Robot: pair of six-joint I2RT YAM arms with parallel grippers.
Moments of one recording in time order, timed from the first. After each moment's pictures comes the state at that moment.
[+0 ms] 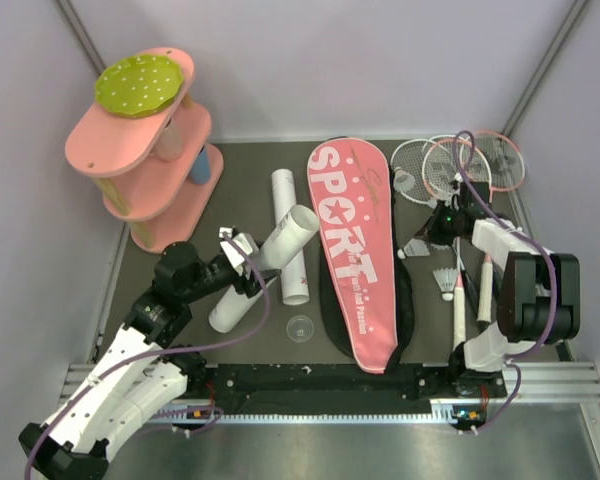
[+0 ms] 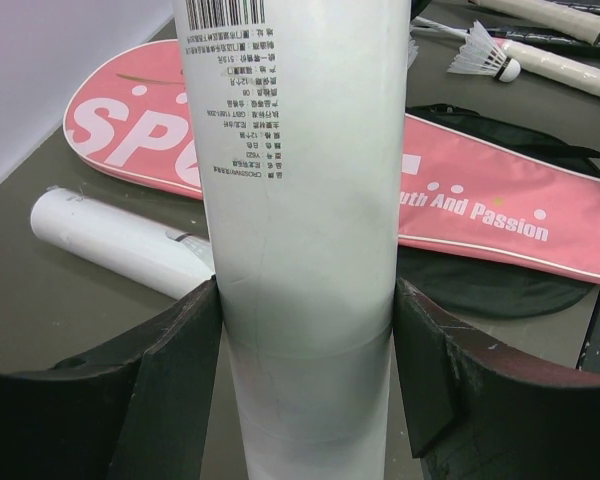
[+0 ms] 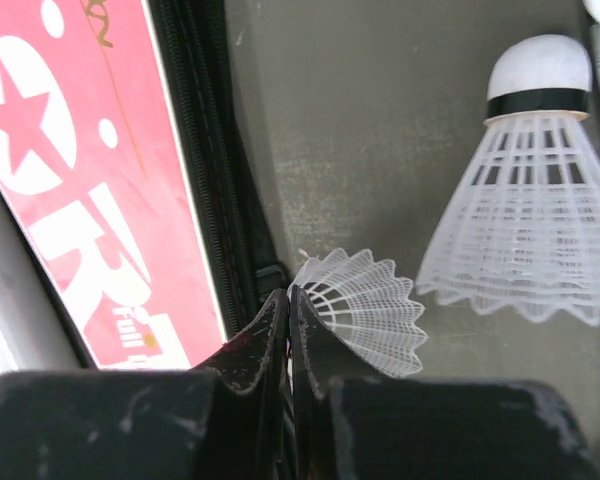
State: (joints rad) left arm -0.51 0.63 0.64 -0.20 0.48 0.24; right arm -0.05 1.56 0.91 -0.28 -0.35 0.41
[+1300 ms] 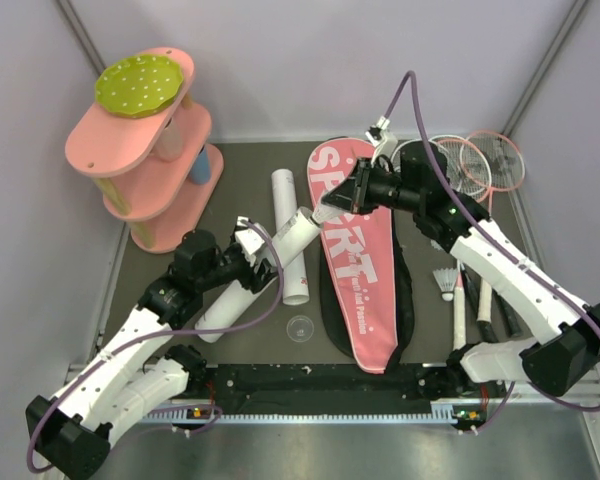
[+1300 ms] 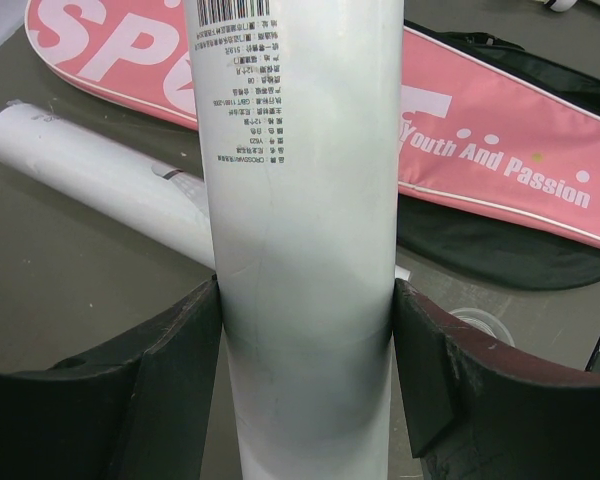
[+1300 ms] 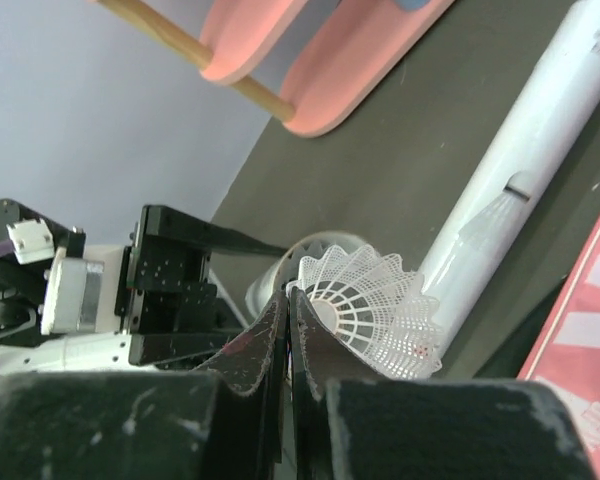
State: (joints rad) left arm -0.52 0.78 0.67 -0.25 0.40 0.25; right arm 0.60 1.30 1.33 -0.31 -0.42 0.59
